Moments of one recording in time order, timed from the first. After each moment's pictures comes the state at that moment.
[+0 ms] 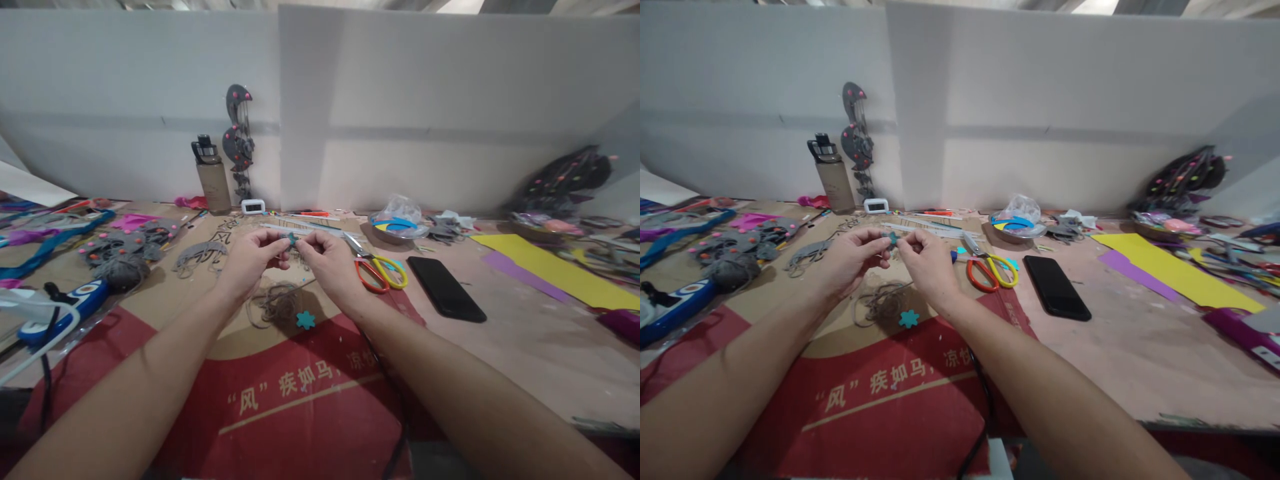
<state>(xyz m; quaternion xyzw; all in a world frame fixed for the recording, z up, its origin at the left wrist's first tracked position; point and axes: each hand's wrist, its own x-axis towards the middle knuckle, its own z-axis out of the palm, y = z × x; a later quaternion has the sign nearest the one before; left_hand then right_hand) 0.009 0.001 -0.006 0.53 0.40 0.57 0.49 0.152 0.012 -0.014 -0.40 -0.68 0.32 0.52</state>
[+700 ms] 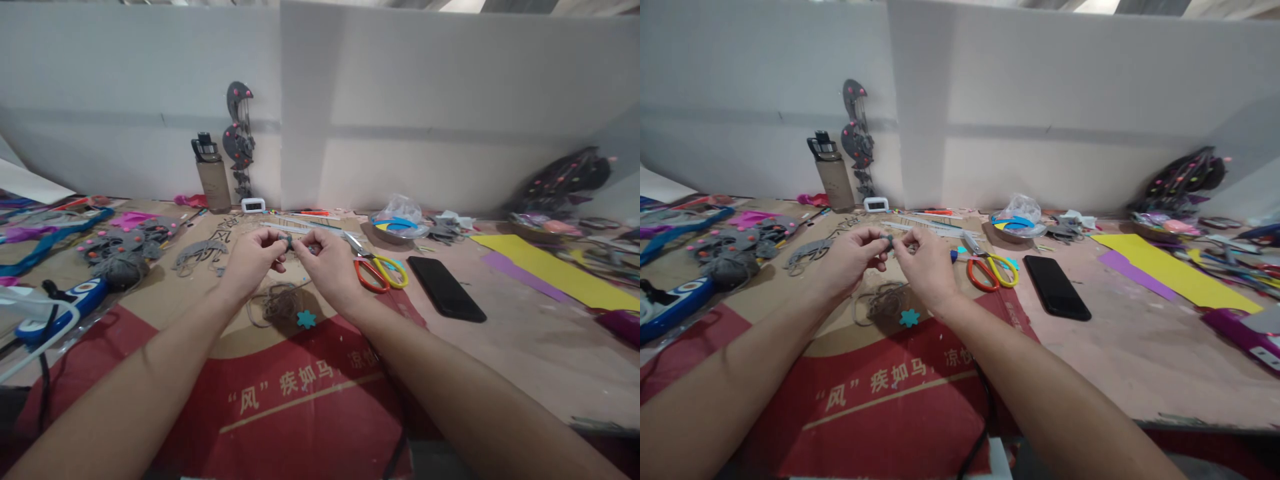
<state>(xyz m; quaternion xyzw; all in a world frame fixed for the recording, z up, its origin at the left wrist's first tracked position) 0.011 0.000 -0.007 0.56 0.45 0.56 0.42 0.149 0.010 -0.013 -0.44 -0.72 0.17 0.51</state>
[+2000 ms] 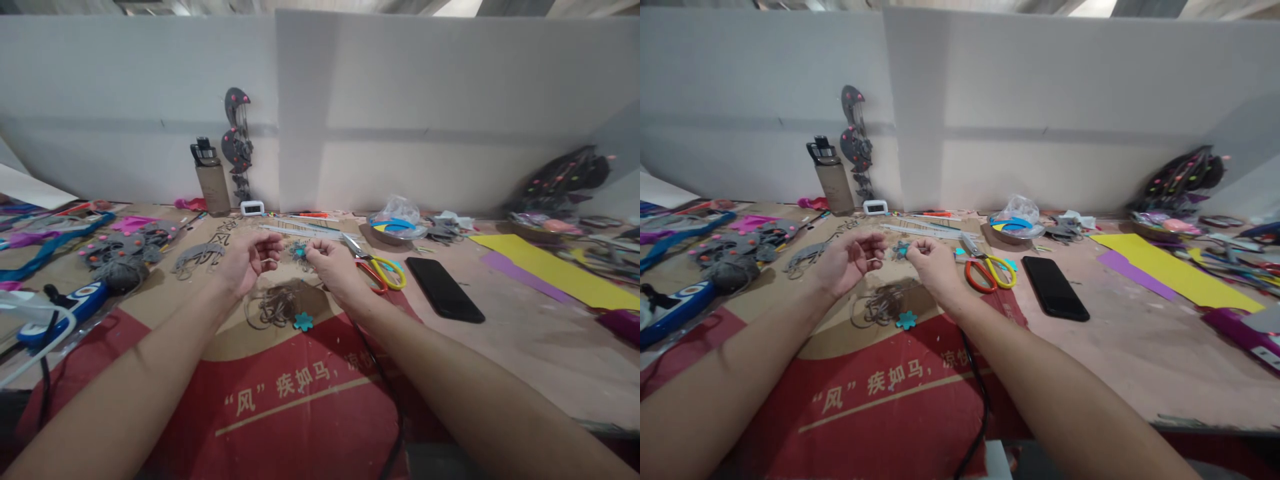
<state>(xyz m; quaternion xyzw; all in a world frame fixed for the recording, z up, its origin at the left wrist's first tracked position) -0.005 0.010 -0.006 0.41 0.40 0.57 0.59 0.161 0.021 -0.027 -0.43 -0.60 0.44 0.51</state>
